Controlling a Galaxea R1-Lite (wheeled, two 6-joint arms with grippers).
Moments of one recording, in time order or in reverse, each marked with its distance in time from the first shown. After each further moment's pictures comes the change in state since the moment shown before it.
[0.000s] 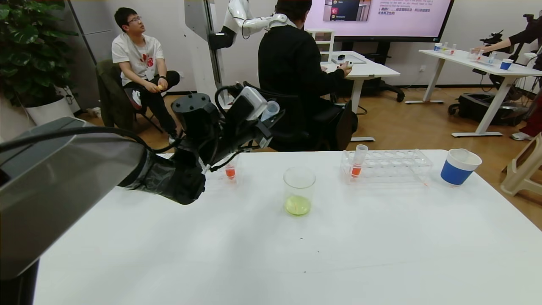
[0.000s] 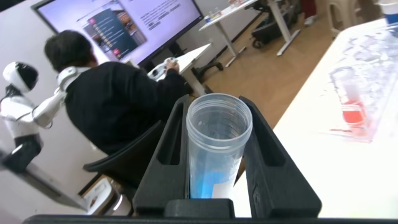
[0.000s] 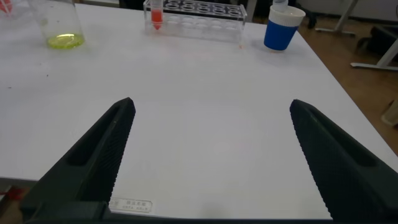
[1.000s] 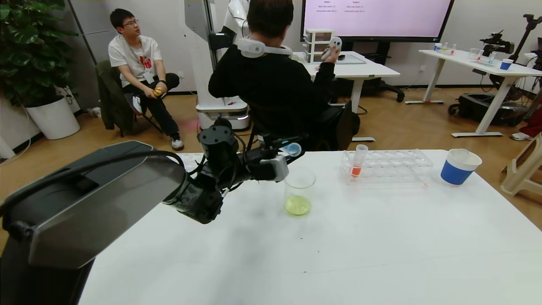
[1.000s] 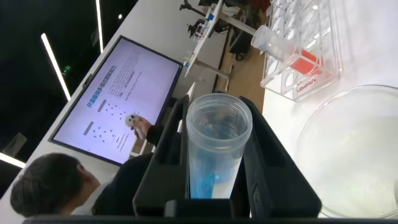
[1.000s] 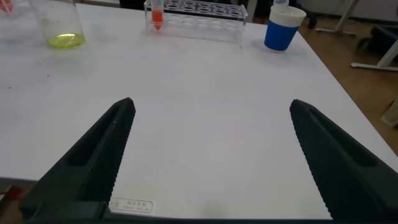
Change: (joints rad) left arm -0.025 0.160 0.015 -0.105 -0.298 0.543; right arm 0.000 0.000 0.000 0.000 0.000 0.000
